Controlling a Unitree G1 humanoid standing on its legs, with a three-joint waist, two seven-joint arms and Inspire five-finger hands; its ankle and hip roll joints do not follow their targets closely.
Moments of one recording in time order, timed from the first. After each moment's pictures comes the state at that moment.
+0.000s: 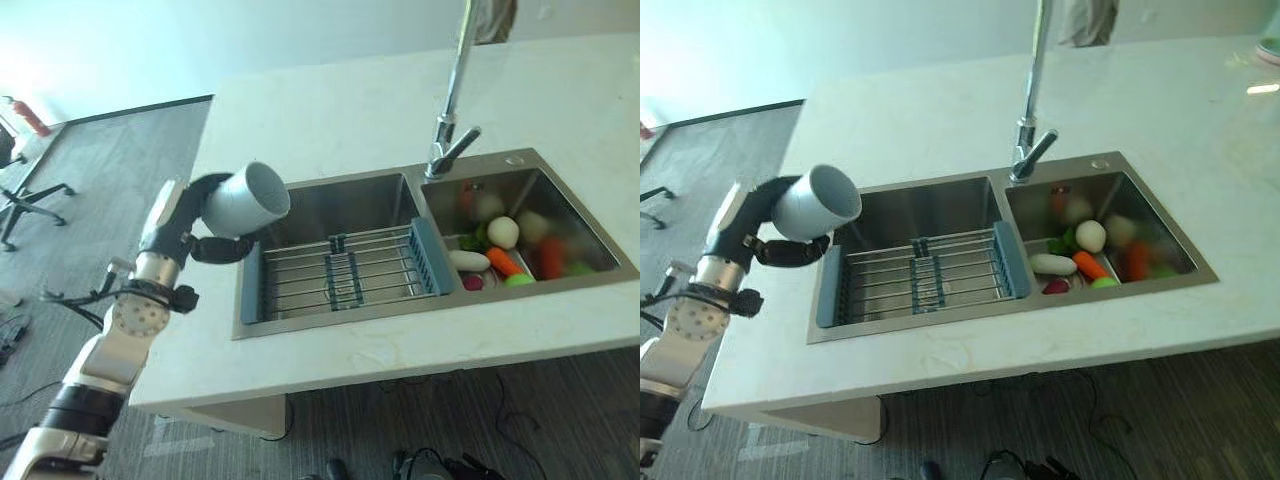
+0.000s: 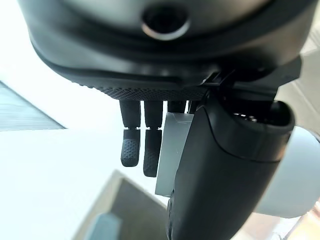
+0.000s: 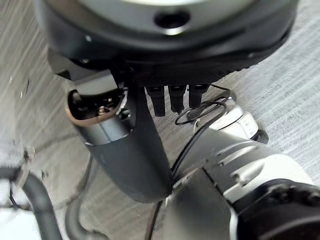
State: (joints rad) left arm -0.14 0.77 -0.06 0.06 -0.03 -0.09 0.17; right arm 0.08 -0.28 -0.03 1.18 0.55 -0.02 0.24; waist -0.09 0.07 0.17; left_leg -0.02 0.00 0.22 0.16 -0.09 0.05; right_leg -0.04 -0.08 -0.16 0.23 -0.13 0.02
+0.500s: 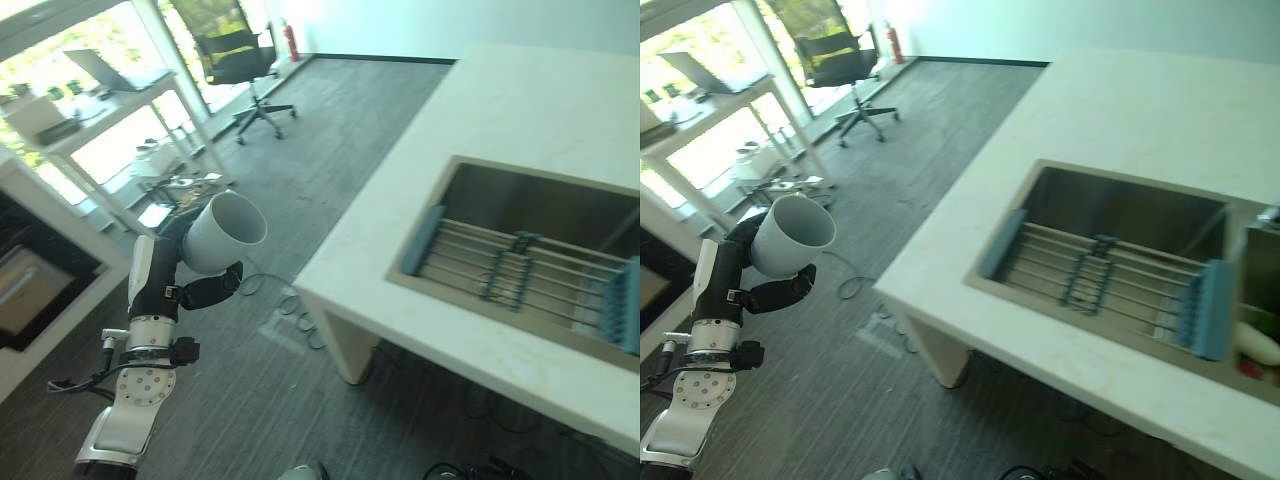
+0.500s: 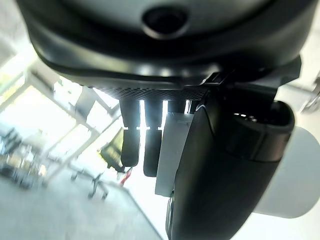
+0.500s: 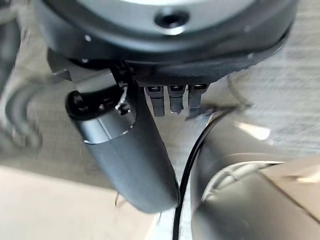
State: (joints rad) left arm 0.01 0.64 0.05 -0.02 0.02 -0.26 0.32; right arm 0.10 -0.39 -0.06 1.11 0.52 0.04 0.14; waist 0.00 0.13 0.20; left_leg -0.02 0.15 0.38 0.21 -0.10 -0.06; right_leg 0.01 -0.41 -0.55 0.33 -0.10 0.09
